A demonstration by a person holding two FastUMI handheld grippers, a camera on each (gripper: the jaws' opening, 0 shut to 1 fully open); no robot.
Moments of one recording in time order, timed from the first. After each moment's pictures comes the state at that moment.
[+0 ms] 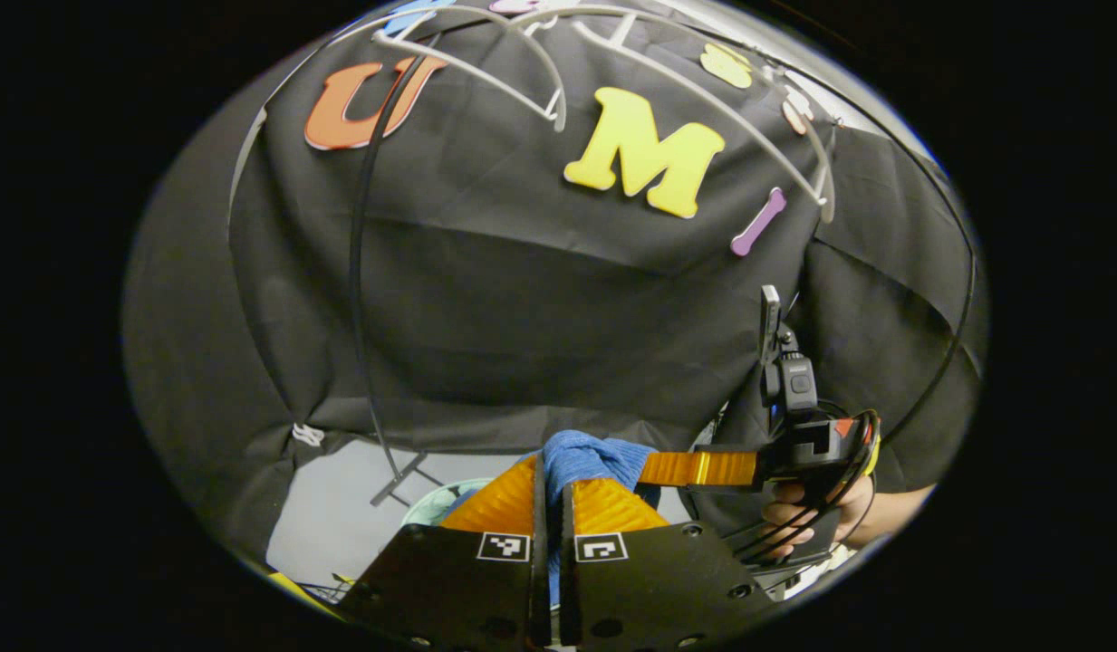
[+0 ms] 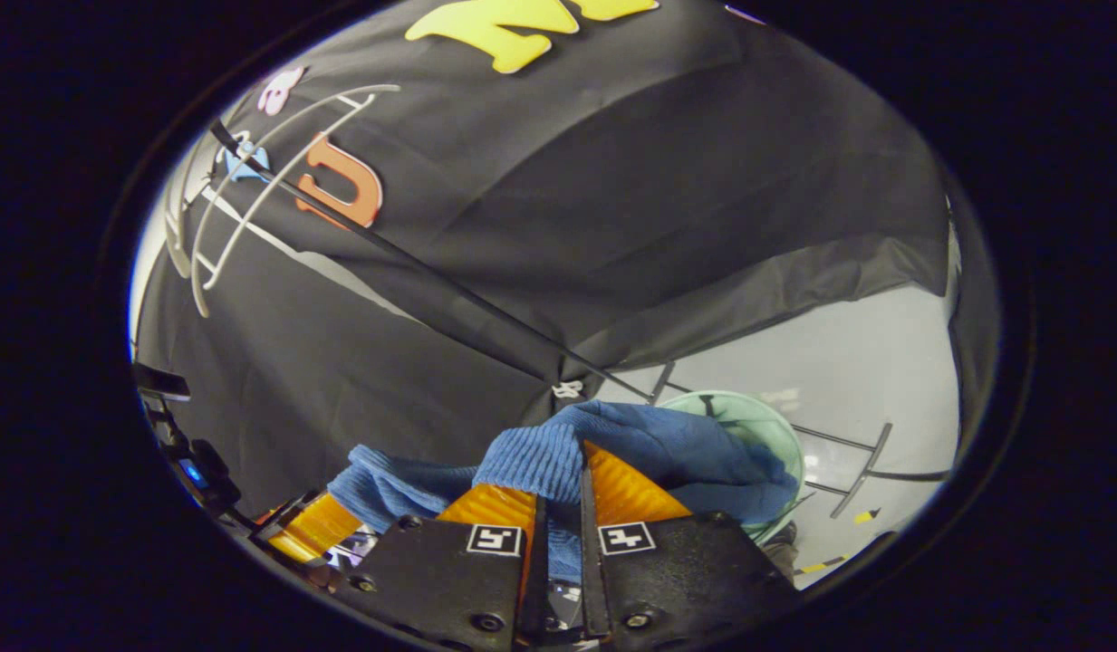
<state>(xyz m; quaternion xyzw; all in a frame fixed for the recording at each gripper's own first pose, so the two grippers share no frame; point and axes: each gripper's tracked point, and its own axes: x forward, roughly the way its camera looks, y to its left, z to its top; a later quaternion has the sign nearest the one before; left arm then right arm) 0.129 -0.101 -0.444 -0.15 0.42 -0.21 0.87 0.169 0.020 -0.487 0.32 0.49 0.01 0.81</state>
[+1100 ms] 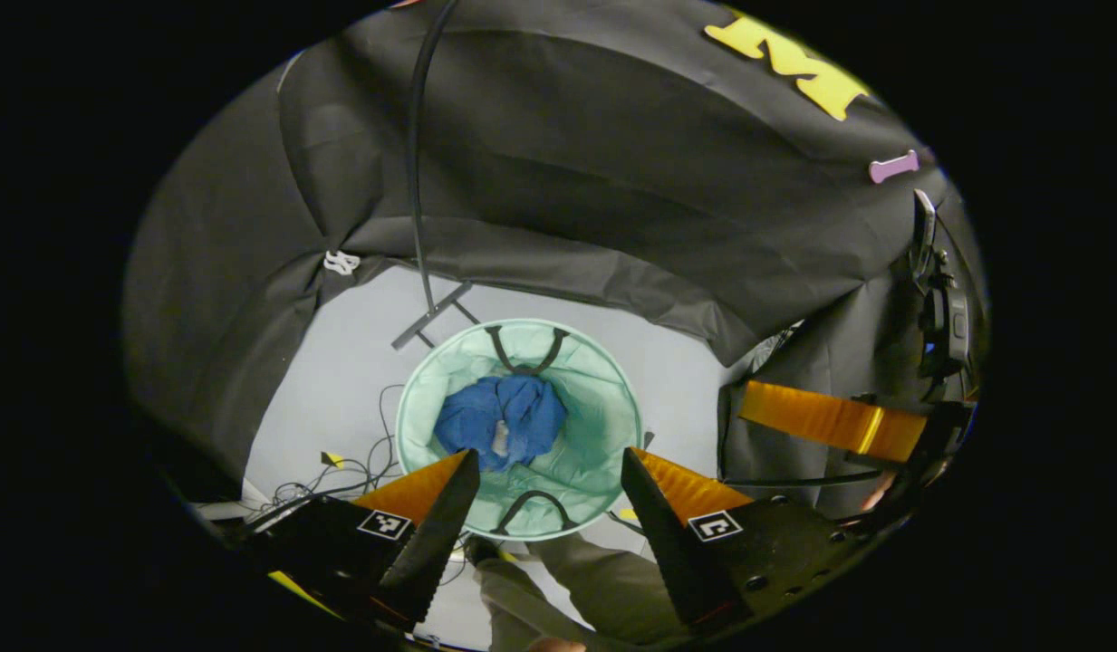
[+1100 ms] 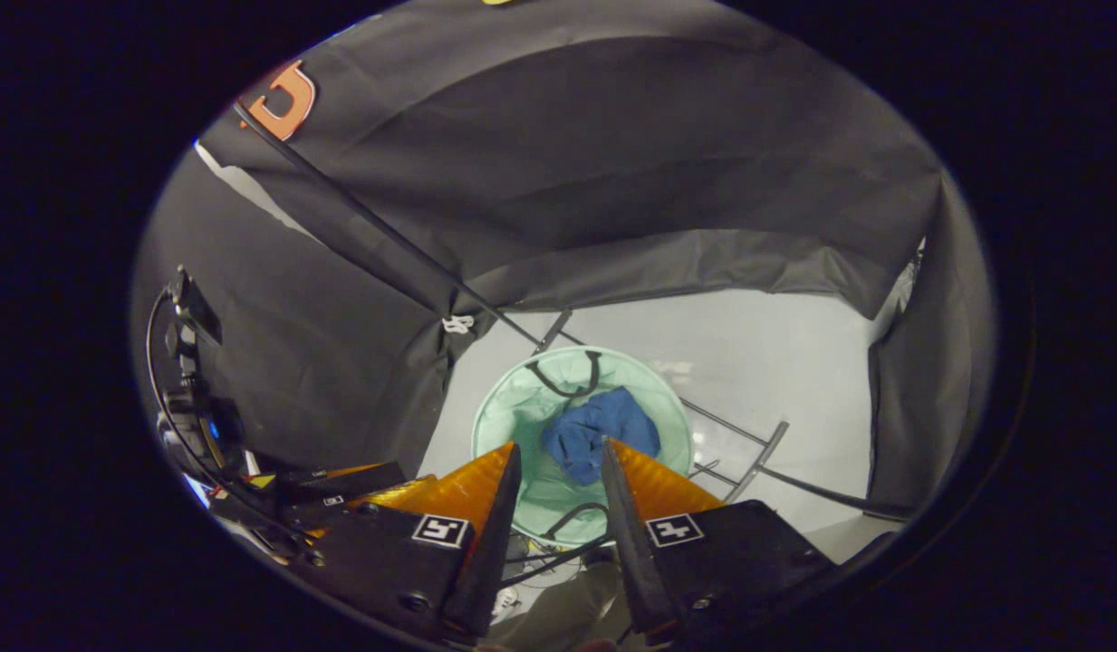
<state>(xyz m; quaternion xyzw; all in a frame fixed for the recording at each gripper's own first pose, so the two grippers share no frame) 0.051 -0.096 -0.473 -0.15 0.65 -0.12 0.74 0.130 -0.028 -0.534 0.19 0.59 -0.06 0.78</state>
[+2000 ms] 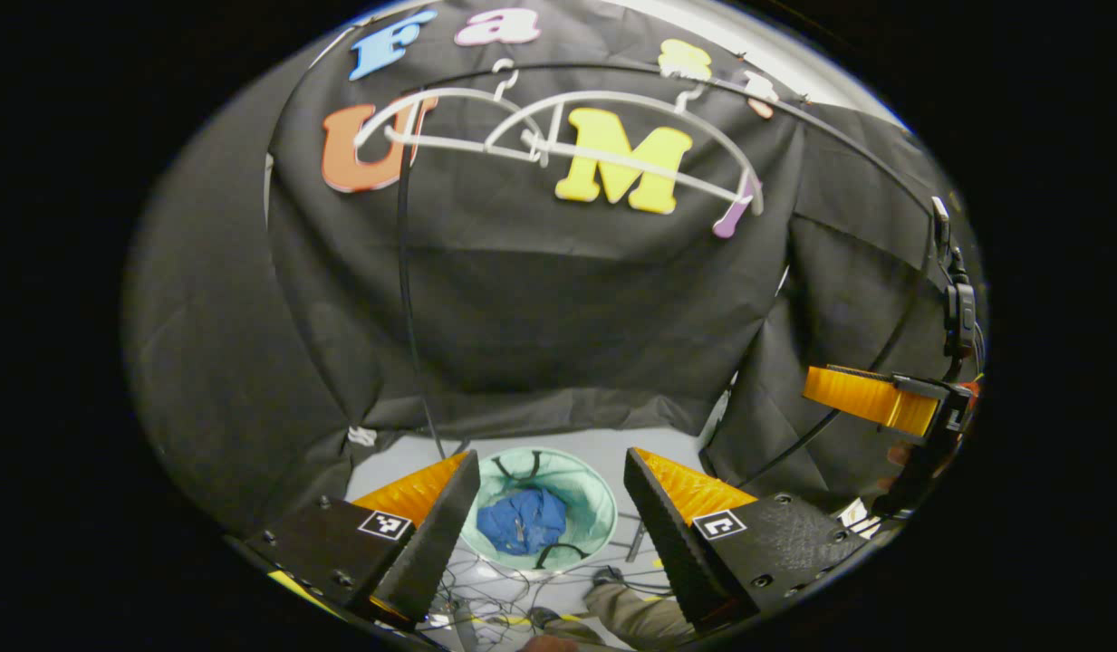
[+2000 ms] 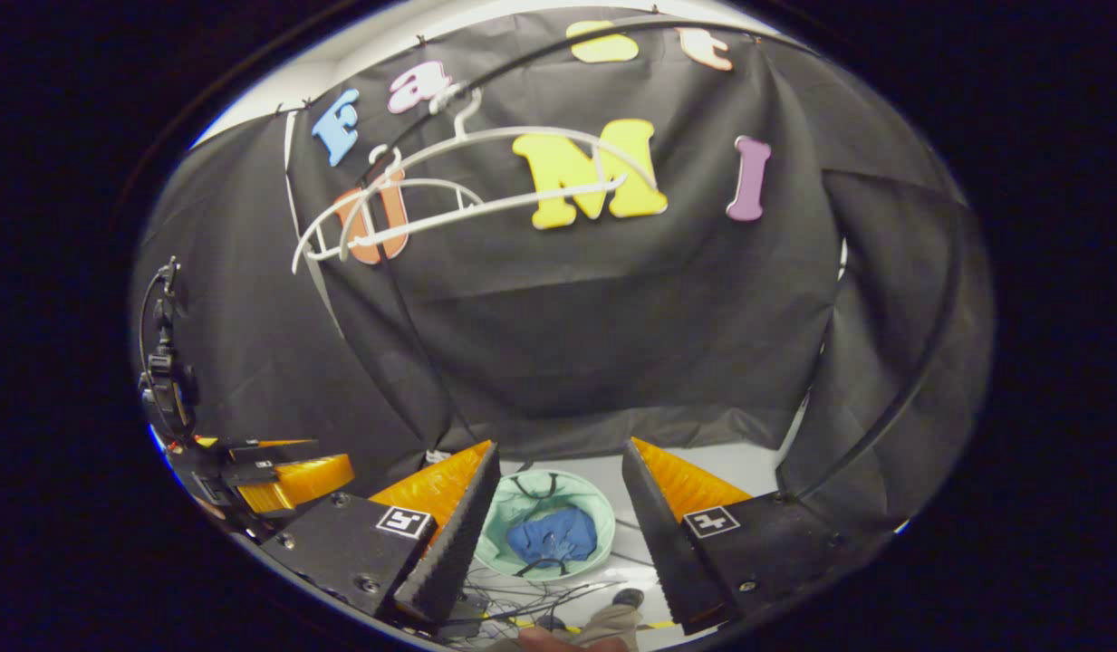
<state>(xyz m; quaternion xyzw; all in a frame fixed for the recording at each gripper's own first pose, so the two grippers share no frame) 0.055 -0.048 -0.226 -0.08 0.38 -0.21 0.90 0.020 -0.028 -0.240 0.07 0.31 -0.13 0.94</state>
